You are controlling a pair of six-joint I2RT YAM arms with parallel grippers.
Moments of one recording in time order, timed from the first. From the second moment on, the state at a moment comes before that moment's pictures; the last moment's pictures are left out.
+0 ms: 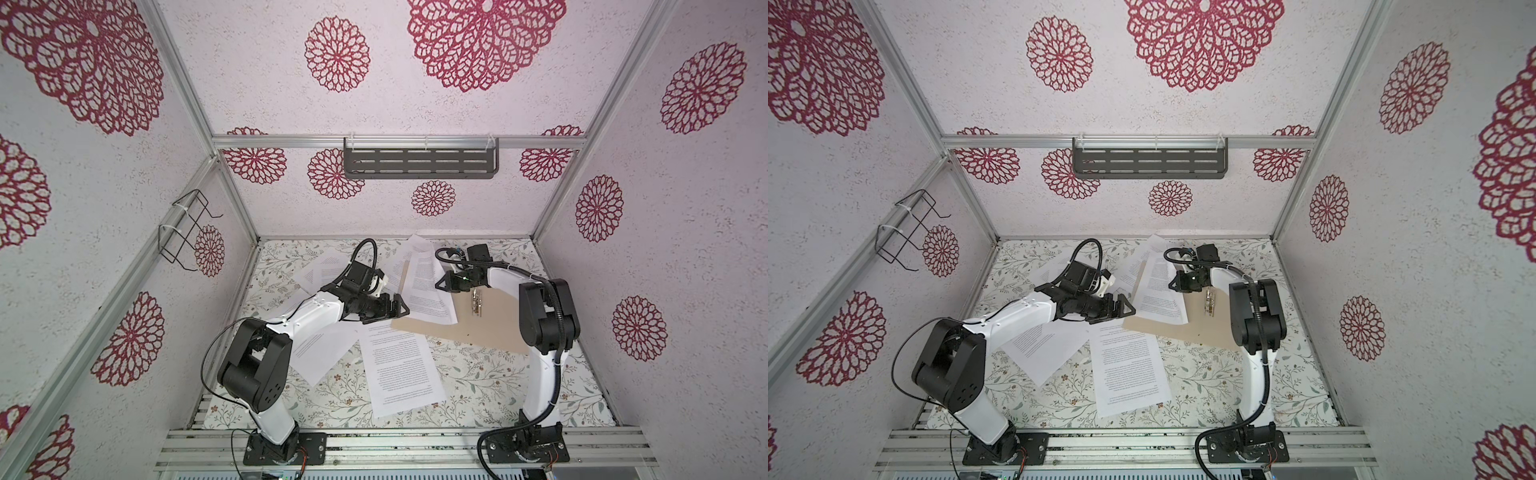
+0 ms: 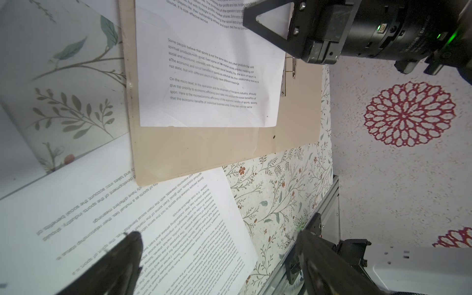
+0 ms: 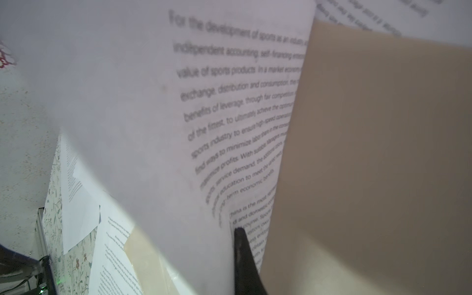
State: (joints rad) left arm -0.52 1.71 1.17 -0.40 0.52 -0.55; right arm 0.18 2.11 1.48 -0.40 -0.60 0.10
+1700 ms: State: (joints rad) left arm -0.55 1.92 1.23 -0.33 0.49 -0.58; right arm 0.16 2.00 1.19 -0.16 -0.53 0.36
